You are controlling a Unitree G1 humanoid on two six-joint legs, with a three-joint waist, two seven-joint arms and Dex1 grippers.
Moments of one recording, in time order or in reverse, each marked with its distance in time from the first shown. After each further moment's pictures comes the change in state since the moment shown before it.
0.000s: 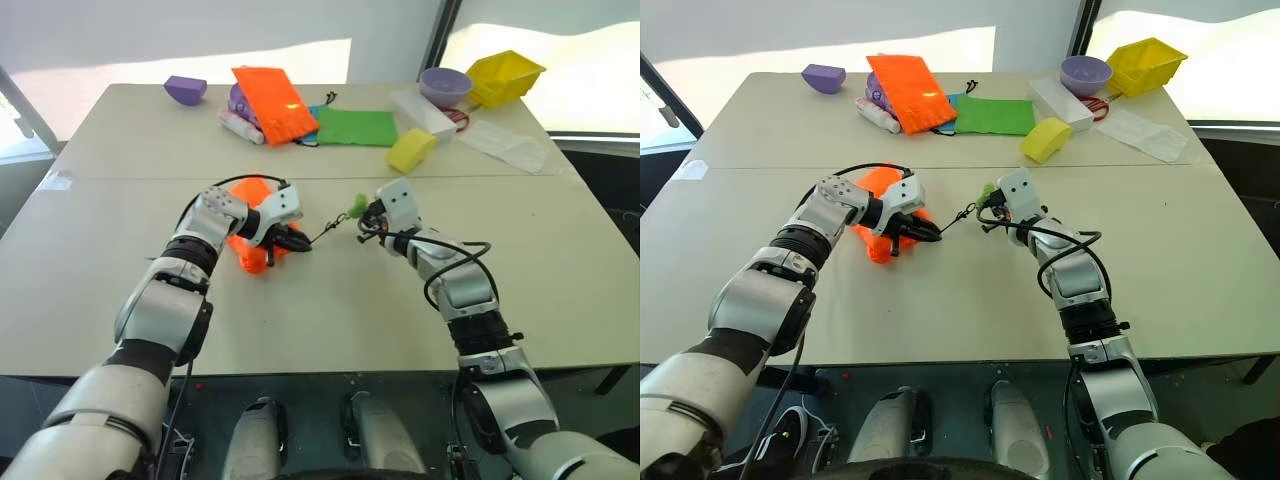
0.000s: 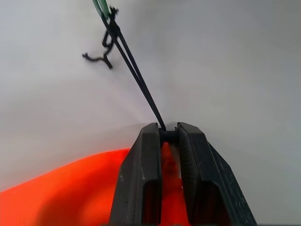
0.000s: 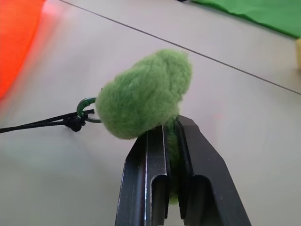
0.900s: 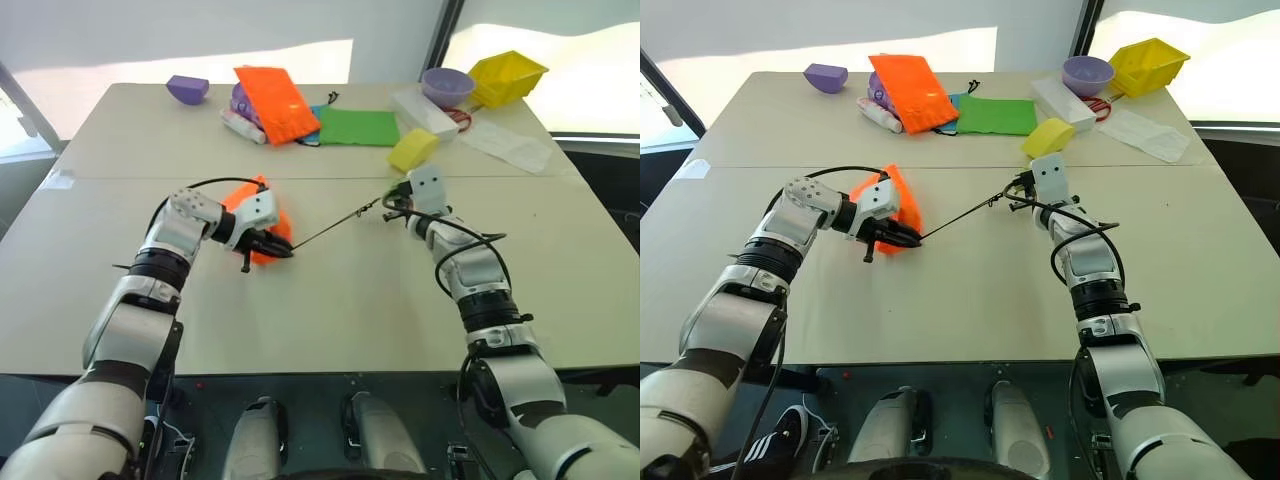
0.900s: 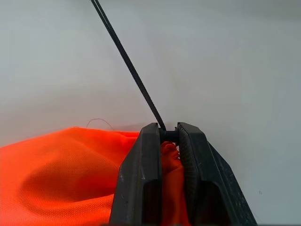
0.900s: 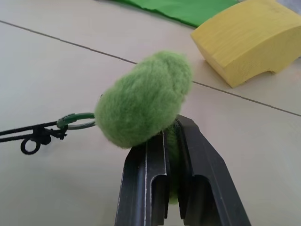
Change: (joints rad) left arm 0.133 0.105 0.005 -0.255 -0.074 0.089 -0.094; right arm -0.080 -0.056 -0.043 0.208 -0.005 -0.108 -0.087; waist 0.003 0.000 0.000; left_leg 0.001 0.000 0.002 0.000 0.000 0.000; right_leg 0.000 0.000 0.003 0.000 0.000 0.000
